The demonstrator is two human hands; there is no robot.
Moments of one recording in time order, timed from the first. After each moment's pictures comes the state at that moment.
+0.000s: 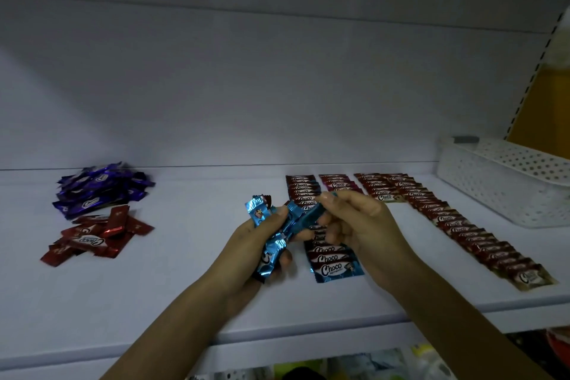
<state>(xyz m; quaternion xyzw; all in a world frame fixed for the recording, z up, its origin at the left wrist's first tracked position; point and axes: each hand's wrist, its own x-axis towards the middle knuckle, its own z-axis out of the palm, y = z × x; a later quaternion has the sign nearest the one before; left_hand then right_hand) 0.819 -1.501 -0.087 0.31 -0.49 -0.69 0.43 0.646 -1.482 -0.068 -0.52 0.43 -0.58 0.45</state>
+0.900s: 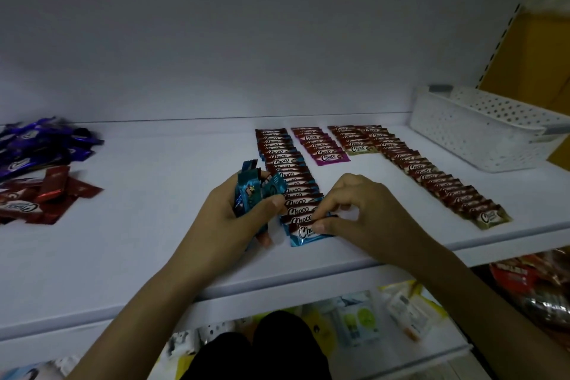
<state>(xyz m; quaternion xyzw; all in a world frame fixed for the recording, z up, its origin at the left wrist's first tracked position) 0.811 -1.482 -0.095 0.33 -0.67 -0.50 0.44 0.608 -1.454 -0.089 -0.74 0.58 -0.31 0.10</state>
